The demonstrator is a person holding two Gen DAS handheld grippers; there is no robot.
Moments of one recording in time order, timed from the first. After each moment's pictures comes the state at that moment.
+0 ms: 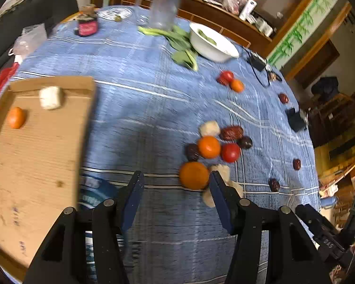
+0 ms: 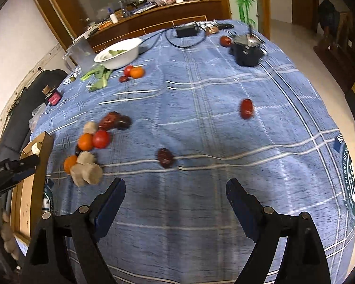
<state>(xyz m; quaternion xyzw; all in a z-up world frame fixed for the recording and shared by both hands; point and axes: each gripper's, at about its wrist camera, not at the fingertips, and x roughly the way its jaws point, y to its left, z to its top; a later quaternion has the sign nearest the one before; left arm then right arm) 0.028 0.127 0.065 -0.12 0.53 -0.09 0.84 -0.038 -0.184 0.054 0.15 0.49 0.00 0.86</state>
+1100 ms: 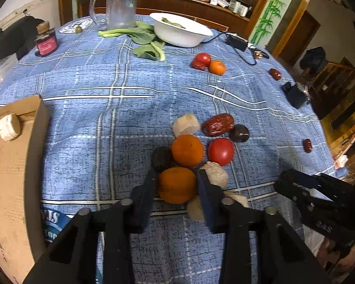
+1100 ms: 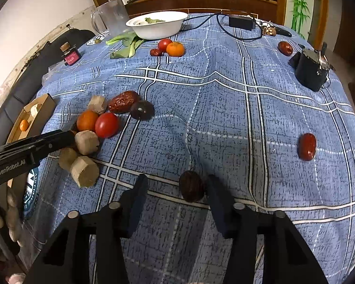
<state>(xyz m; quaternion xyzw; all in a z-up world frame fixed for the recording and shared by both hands) 0.048 0.080 0.030 -0.04 0.50 -0.13 0.85 0.024 -0.141 0.016 0.04 0.52 0.11 0.85</state>
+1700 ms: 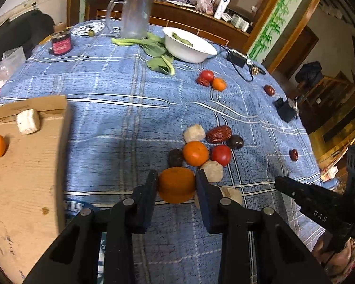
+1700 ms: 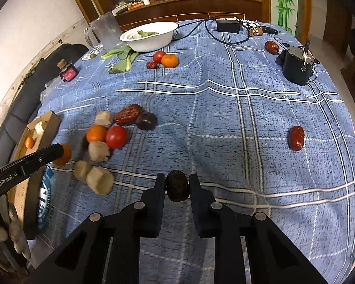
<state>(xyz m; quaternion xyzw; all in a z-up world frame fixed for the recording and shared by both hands) 0.031 0.119 0.061 -0.09 0.49 -0.14 0.86 0.009 -0.137 0.044 0.09 0.51 0.09 0.85</state>
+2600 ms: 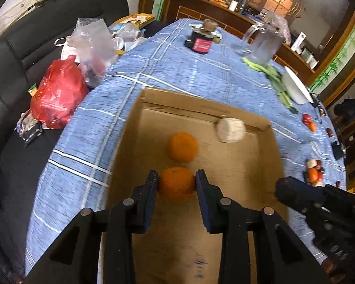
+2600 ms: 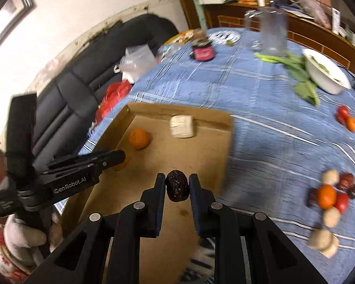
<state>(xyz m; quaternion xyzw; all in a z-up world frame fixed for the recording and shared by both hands) 0.032 0.377 0.053 -0.13 0.50 0.00 0.85 0.050 0.189 0.072 0.01 0.50 0.27 0.82</state>
